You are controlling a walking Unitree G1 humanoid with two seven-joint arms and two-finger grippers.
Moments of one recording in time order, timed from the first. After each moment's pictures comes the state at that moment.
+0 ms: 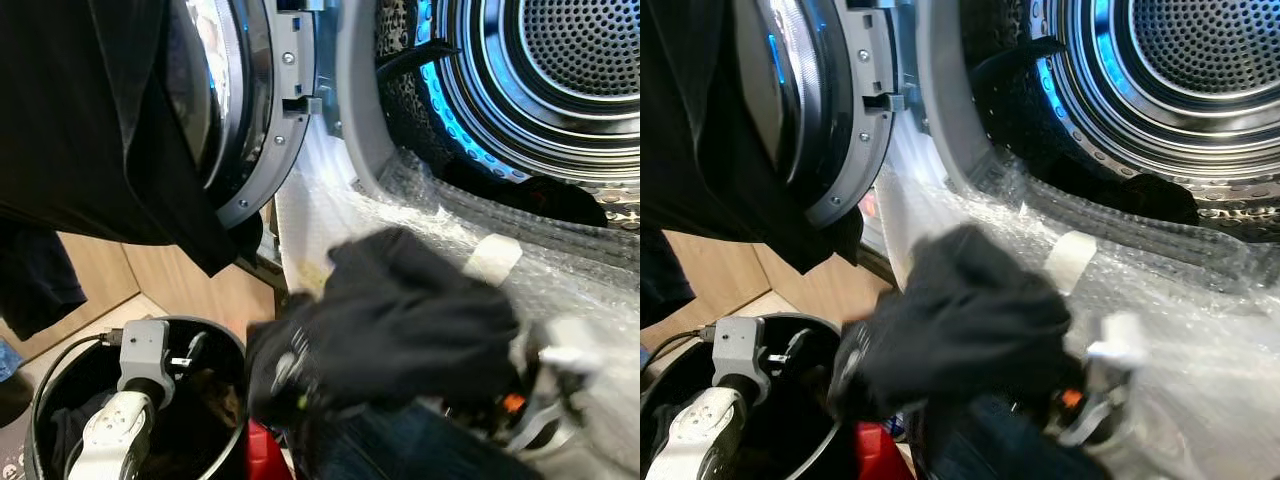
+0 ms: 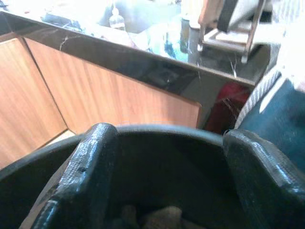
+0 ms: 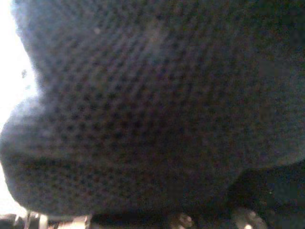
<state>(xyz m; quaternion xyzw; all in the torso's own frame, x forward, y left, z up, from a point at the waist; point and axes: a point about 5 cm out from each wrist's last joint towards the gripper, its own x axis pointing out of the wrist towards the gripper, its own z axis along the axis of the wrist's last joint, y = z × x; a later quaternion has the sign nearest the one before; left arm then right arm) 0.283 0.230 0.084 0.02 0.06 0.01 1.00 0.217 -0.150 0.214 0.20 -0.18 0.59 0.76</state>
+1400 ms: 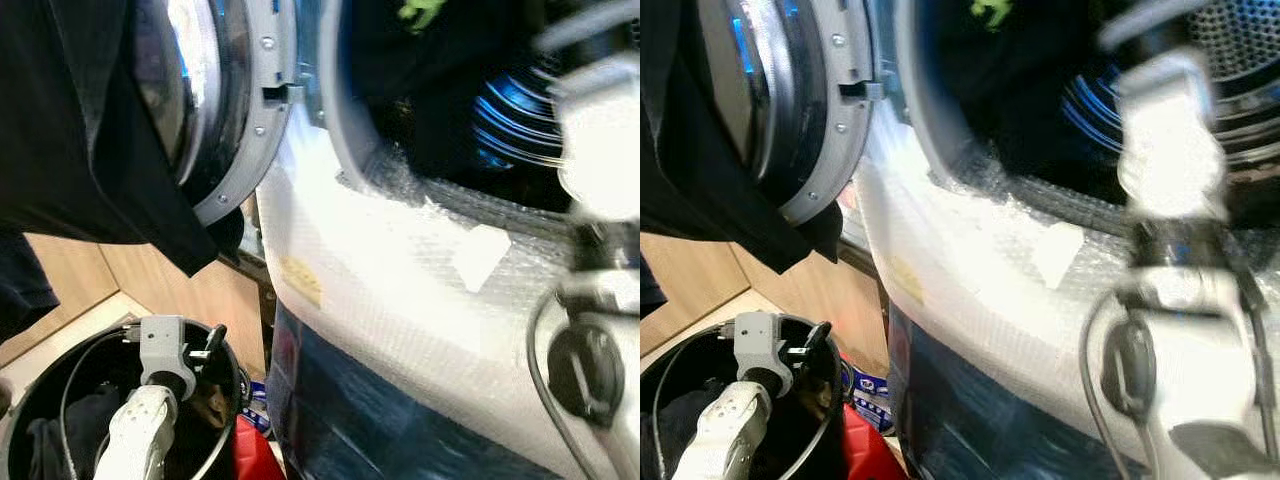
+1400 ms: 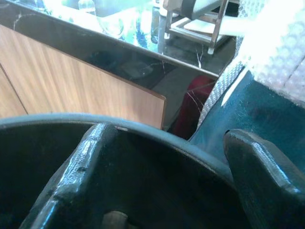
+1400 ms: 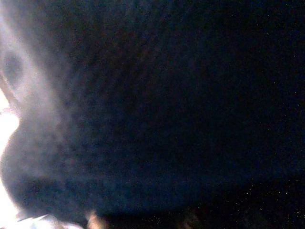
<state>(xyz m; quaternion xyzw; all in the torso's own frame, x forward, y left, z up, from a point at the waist) 0.294 0.210 0.072 -0.02 0.06 0.00 1.00 0.388 -0.144 0.425 0.26 -0.28 0.29 0.88</state>
